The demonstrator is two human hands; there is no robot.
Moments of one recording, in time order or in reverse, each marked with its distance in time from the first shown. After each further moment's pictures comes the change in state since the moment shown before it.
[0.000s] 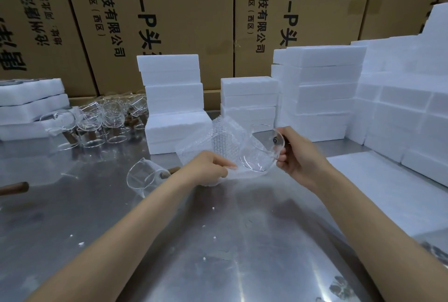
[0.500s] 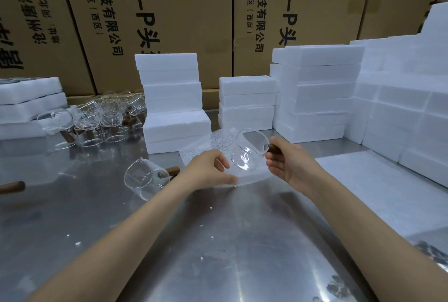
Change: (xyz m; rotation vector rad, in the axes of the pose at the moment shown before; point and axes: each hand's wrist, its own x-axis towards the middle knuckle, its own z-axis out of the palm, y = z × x) left_hand 0.003 -0.009 0.007 0.244 0.116 0.083; right_hand -0.003 0.010 0.002 -0.077 0.055 0.103
